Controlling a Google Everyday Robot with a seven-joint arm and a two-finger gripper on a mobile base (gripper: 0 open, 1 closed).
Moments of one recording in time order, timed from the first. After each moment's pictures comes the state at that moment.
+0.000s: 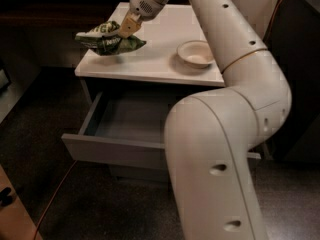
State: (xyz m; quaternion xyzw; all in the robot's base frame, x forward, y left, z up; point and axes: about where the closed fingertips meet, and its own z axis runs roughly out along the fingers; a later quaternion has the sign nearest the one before) arm 0.754 0.072 0.949 -0.62 0.70 0.17 0.31
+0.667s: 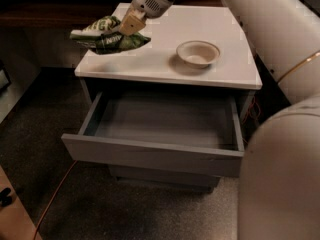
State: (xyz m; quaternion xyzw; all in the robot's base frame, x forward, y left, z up) arm 0.685 0.064 0.986 -0.63 0.68 0.14 0.35
